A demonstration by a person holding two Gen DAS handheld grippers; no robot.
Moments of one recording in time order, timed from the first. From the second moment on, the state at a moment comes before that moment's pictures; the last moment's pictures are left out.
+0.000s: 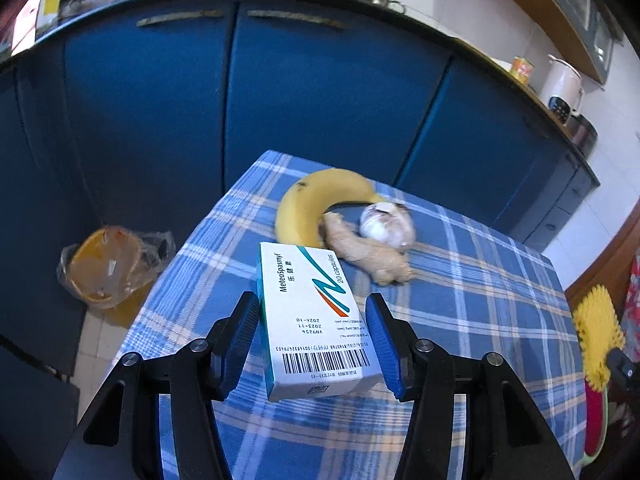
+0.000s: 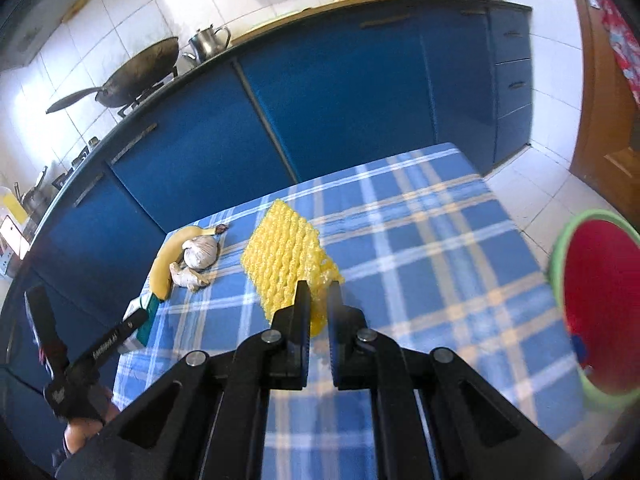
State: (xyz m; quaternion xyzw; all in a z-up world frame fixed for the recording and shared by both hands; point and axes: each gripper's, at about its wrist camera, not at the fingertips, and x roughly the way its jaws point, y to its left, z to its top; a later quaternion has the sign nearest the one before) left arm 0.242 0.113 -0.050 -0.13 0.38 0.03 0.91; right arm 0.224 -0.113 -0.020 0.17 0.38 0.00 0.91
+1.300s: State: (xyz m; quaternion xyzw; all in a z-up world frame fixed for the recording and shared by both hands) left arm 0.168 -0.151 0.015 -0.01 0.37 -0.22 0.90; right arm 0.042 -0.331 -0.018 0.29 0.31 -0.15 0.89
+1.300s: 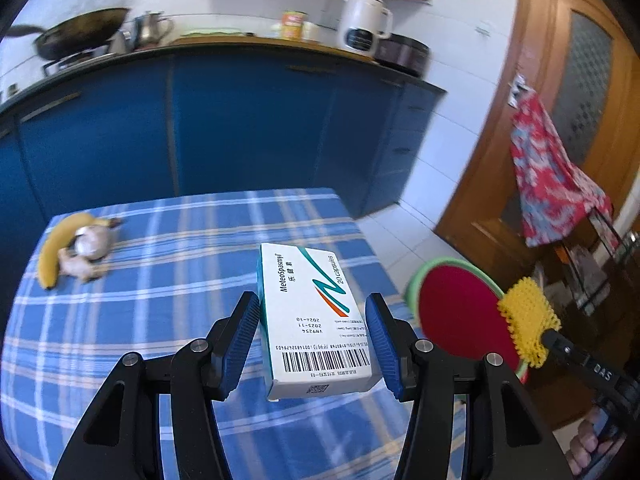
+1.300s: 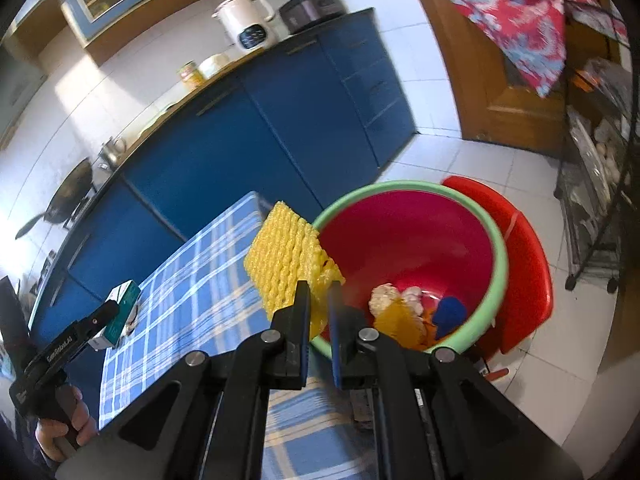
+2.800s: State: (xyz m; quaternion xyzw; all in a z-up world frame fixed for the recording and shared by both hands) left arm 0.149 -0.310 -0.045 0.08 0.41 -0.34 0.84; right arm 0.000 -0.405 -0.064 0.34 0.31 -0.20 0.86
